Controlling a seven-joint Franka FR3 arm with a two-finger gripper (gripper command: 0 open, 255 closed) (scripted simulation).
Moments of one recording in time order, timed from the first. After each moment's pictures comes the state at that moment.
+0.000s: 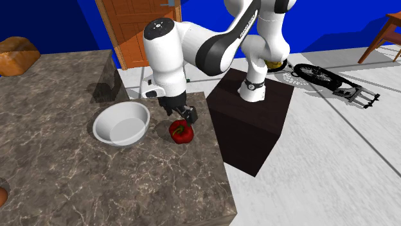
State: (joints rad) arm -0.06 0.30 -0.18 -1.63 0.03 1.84 -0.17
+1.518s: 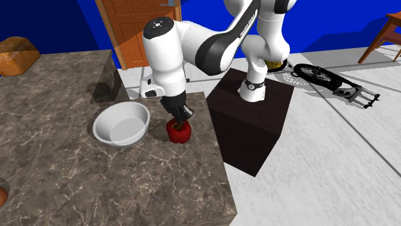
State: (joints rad) arm -0.06 0.30 -0.18 -1.62 0.03 1.84 -0.16
